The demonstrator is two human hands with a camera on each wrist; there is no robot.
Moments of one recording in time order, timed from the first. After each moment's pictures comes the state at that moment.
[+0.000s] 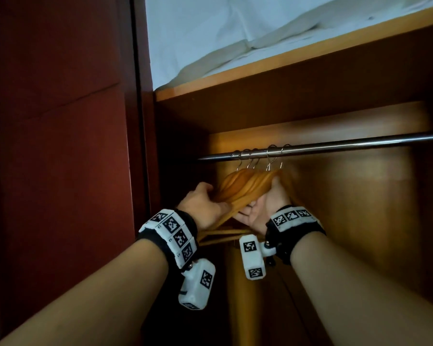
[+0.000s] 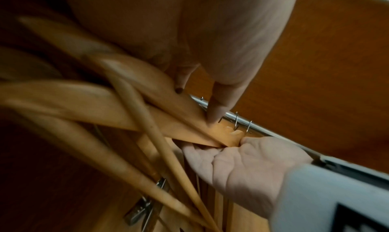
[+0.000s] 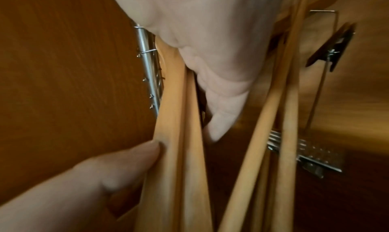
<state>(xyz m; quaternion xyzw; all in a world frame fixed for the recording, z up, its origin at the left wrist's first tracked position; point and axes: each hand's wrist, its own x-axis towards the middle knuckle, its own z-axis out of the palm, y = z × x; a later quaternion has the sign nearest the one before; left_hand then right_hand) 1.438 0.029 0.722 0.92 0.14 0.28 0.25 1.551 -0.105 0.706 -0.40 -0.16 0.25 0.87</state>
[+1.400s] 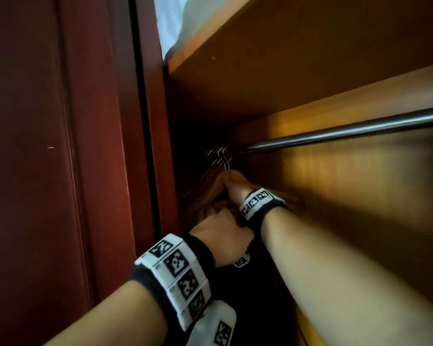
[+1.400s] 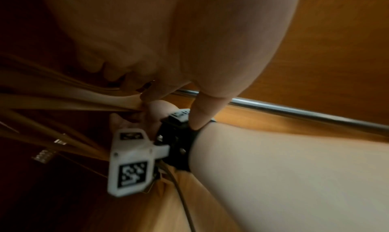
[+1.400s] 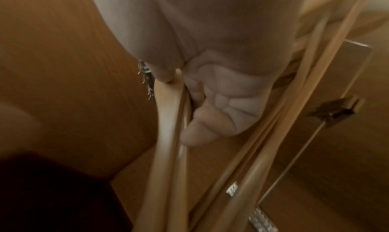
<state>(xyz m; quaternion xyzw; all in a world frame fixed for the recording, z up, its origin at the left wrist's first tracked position) 1.461 0.064 0.697 0.93 0.28 0.19 0.13 1.603 0.092 0.726 -0.61 -0.33 0.22 0.69</state>
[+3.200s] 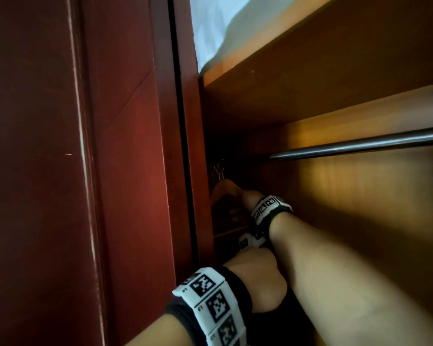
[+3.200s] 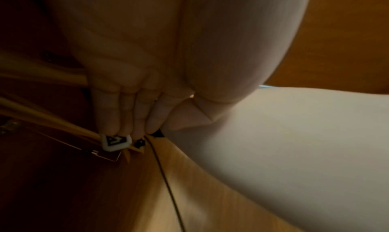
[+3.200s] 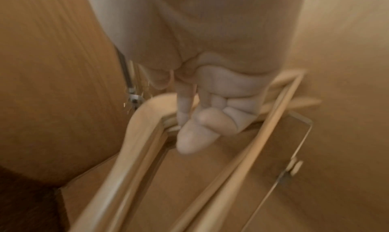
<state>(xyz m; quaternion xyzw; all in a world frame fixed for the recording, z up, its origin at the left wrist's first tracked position) 1.445 0.048 0.676 0.97 0.23 0.10 0.02 1.637 0.144 0.720 -0.64 -0.33 0.29 0.63</state>
